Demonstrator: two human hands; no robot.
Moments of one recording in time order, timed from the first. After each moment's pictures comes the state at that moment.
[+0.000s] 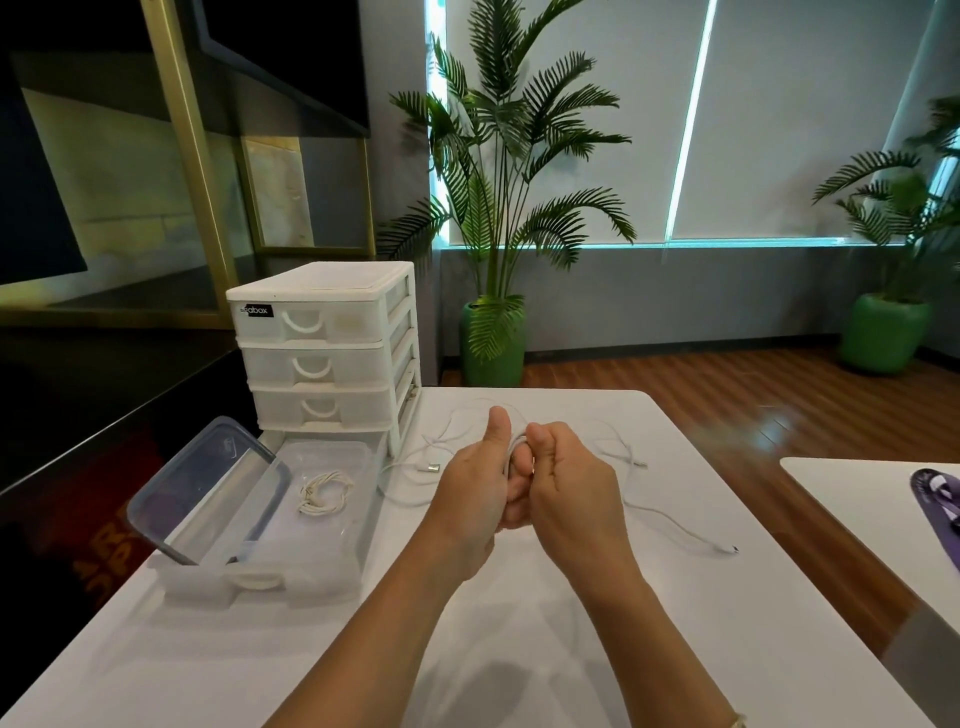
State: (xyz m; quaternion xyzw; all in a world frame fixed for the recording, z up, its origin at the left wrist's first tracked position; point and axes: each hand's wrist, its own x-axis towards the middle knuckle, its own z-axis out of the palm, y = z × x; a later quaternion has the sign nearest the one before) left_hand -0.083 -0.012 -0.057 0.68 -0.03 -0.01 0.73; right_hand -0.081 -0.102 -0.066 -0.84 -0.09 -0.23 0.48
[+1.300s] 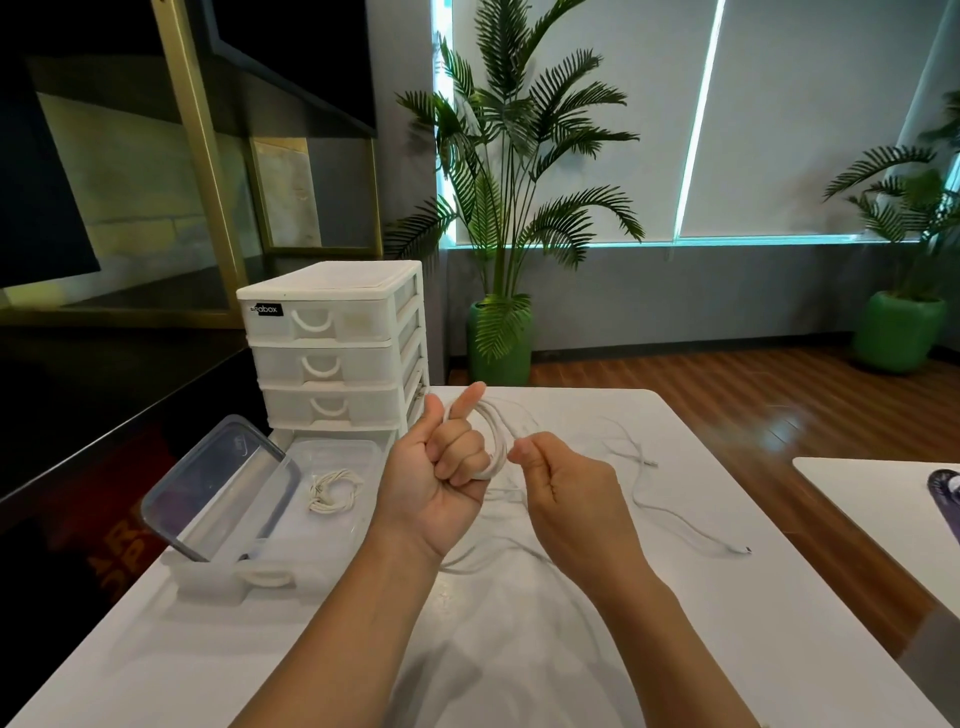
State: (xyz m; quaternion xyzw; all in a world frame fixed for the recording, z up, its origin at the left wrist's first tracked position) left_hand -0.072 0.021 -0.050 0.21 -0.03 -0.08 0.97; right_hand -0.086 -0.102 -0.066 -0.89 -0.15 -0.21 0.37
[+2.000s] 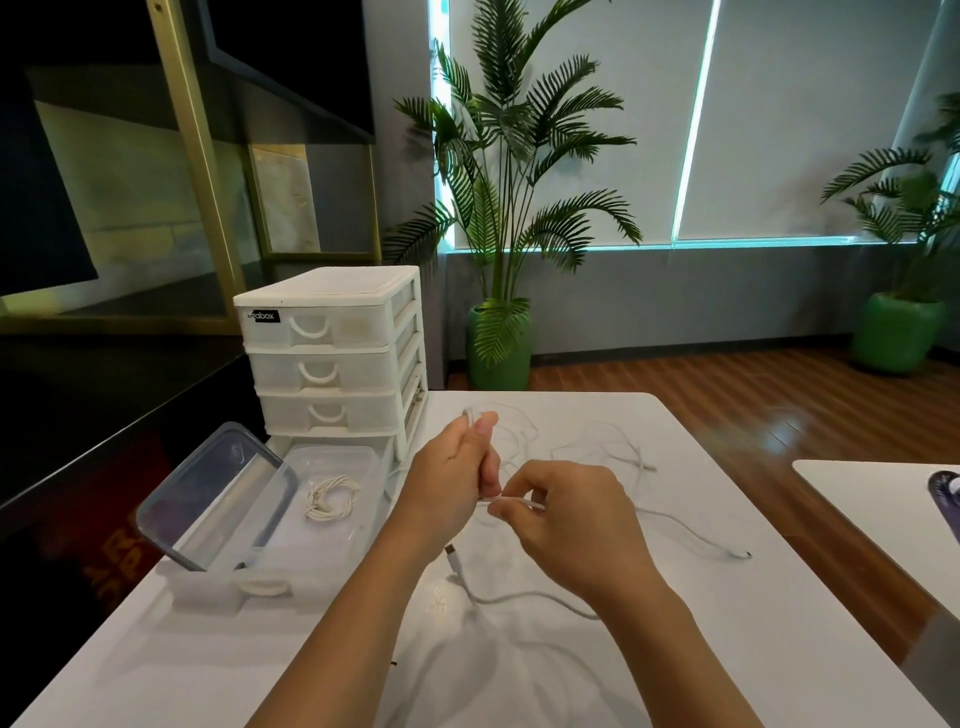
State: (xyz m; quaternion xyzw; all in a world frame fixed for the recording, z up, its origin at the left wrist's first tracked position) left_hand -0.069 0.016 -0.059 0.79 -0.05 0.13 0.60; right_hand -0.097 -0.103 -0.057 -0.93 -0.15 -0.16 0.30
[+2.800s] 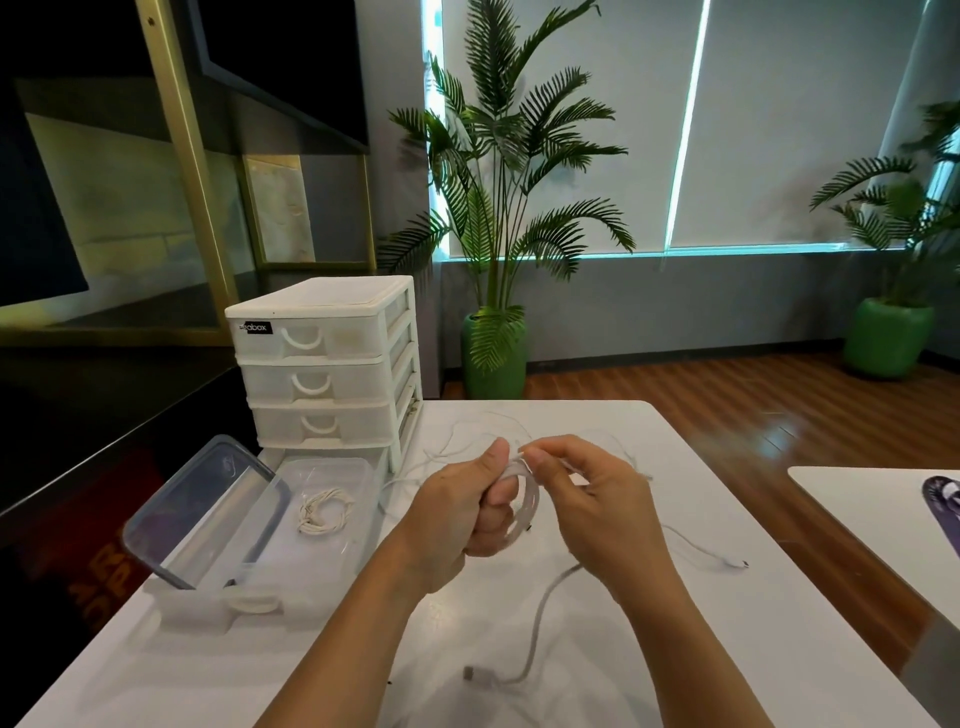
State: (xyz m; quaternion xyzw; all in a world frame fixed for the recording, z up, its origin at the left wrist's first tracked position) left_hand -0.077 0.014 -0.058 0.67 -0.11 -0.09 0.73; right_hand -0.086 -0.117 -0.056 -0.81 -0.12 -0.20 0.55
